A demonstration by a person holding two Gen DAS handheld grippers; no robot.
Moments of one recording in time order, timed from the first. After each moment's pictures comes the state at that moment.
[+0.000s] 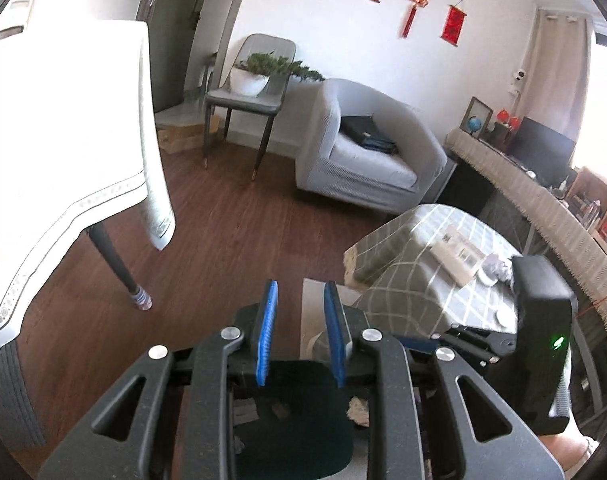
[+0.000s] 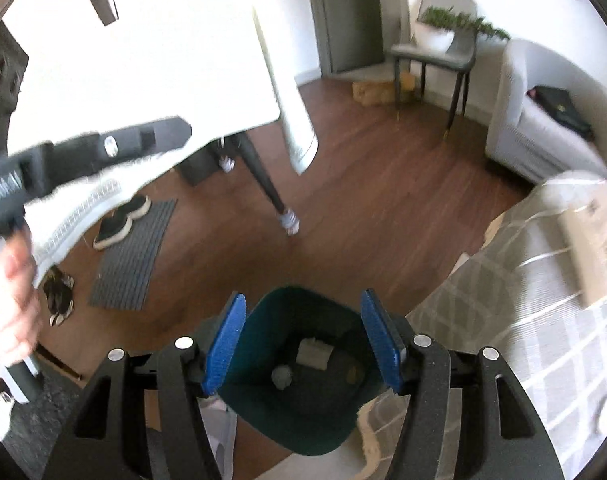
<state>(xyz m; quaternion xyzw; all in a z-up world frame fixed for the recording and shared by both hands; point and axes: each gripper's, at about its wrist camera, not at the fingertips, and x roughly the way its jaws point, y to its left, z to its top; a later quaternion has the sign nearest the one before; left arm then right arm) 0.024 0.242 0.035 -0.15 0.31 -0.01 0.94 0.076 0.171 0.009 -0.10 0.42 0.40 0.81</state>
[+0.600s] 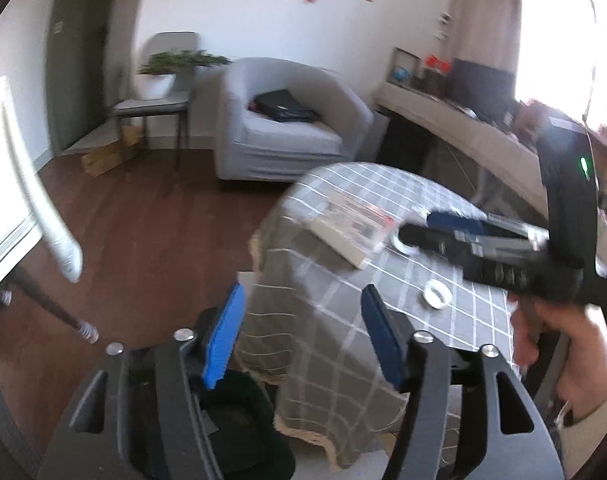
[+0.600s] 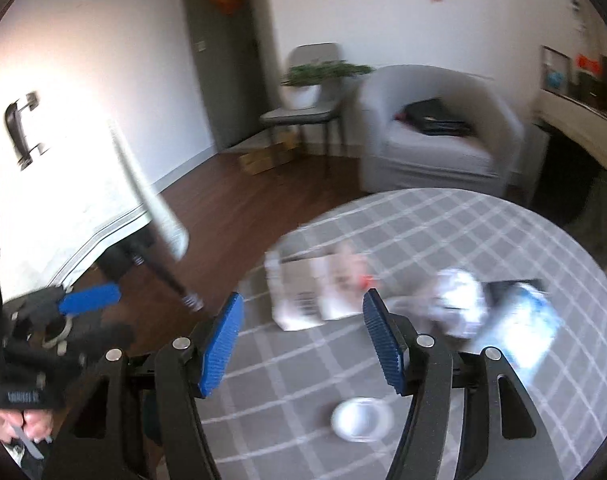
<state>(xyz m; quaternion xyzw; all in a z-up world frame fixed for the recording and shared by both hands) 0.073 0.107 0.027 -0.06 0.34 -0.14 0.93 0.131 -0.028 0.060 0.00 0.34 0.22 0.91</state>
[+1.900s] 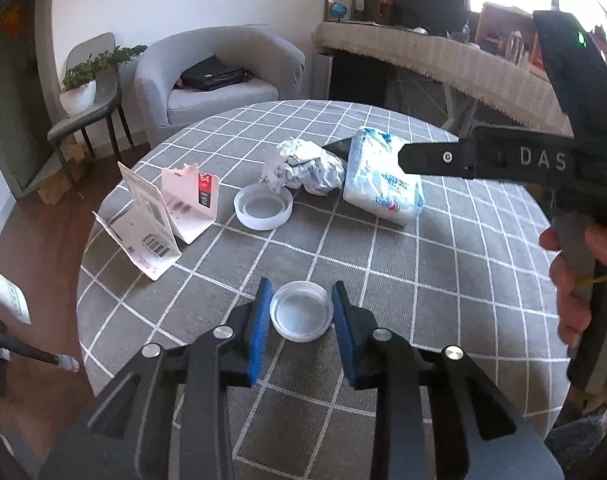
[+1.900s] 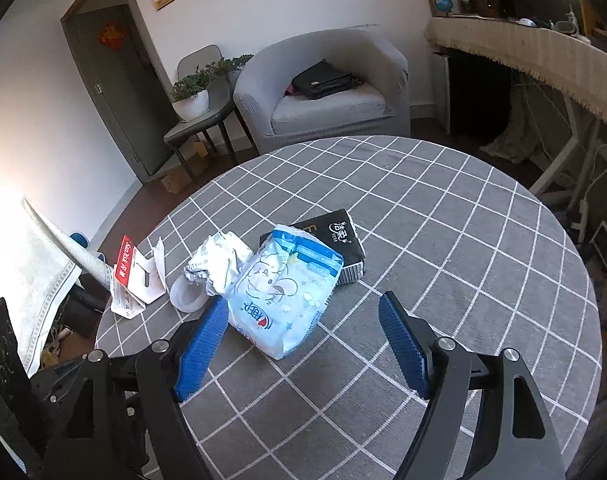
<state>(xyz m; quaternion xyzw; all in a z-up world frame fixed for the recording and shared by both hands) 0.127 -0.057 -0.026 0.04 0.39 -0.19 0.90 0.139 -0.164 0.029 0.12 0.40 0.11 0.90</state>
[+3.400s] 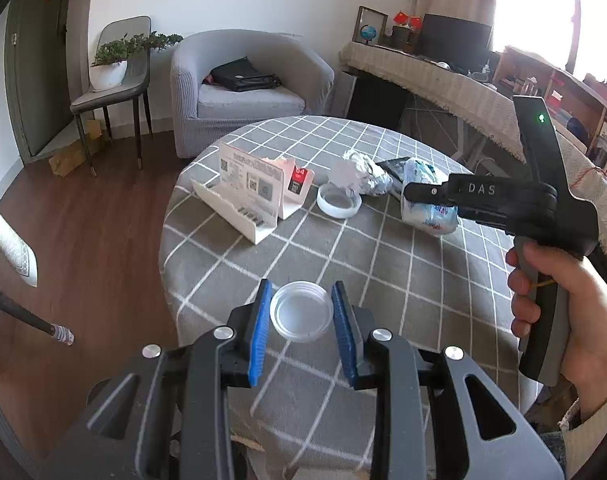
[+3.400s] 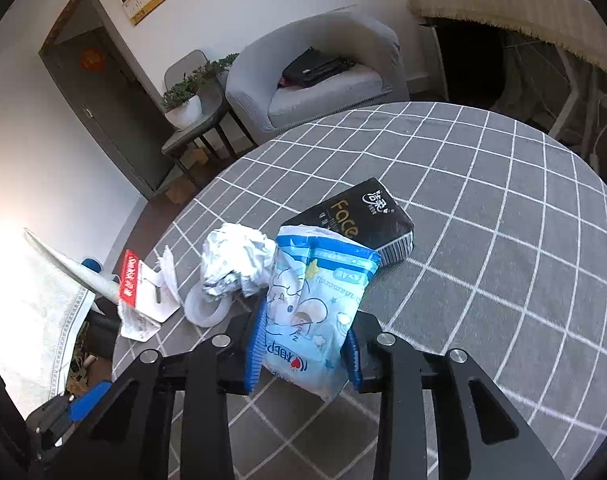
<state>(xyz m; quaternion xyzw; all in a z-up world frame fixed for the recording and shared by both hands) 0.088 0.021 -0.002 -0.02 0.38 -0.17 0.91 0.150 -0.143 0.012 0.18 0.41 0.10 0.89</state>
